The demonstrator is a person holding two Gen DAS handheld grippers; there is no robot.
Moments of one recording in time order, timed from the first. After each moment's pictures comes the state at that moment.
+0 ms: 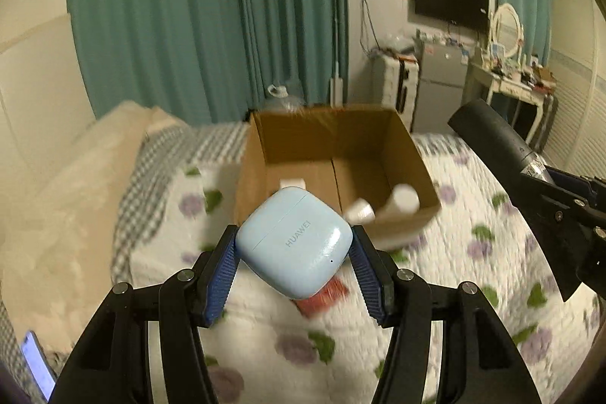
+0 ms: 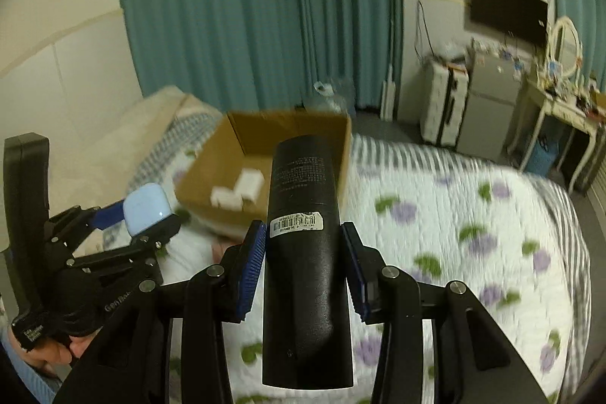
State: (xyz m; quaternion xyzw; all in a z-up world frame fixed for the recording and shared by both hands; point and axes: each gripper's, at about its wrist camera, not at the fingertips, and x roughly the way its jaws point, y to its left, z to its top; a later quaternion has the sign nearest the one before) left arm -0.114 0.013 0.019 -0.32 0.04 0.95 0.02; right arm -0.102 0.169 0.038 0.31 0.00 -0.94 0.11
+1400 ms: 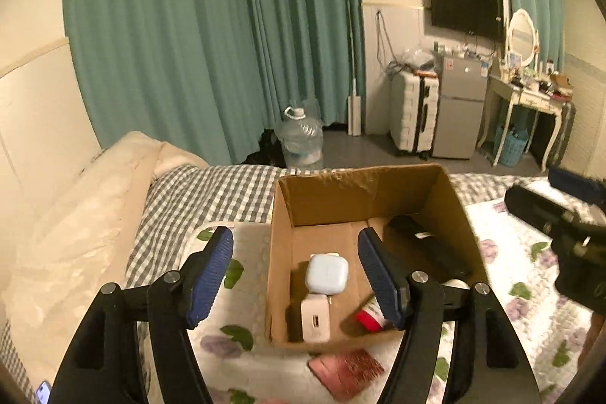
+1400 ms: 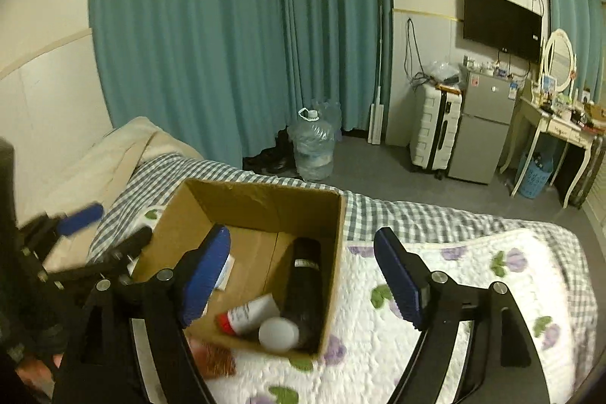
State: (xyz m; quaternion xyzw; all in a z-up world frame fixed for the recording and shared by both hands) left arm -0.183 -0.004 0.038 -0.29 0.05 0.96 0.00; right arm -0.211 0.156 0.046 0.28 0.01 -0.96 0.08
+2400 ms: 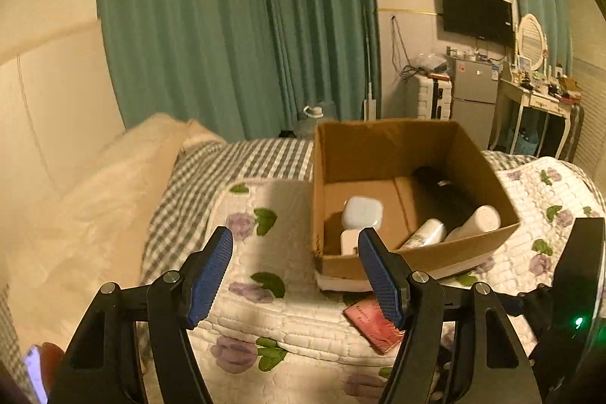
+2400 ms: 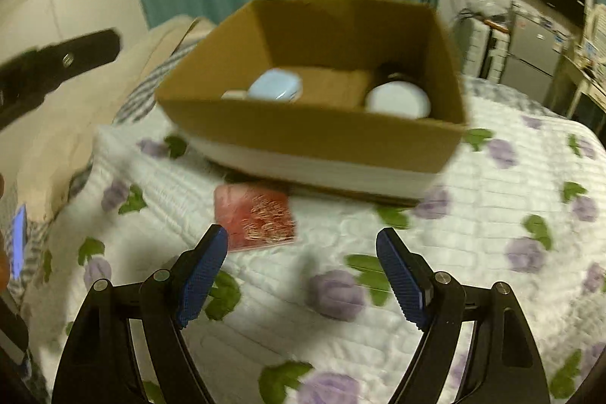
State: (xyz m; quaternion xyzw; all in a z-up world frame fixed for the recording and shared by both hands) left arm -0.143 -0.046 -0.026 -0.28 0.05 0.96 -0.03; right arm -0.156 0.095 -0.104 0.41 0.03 -0.90 0.16
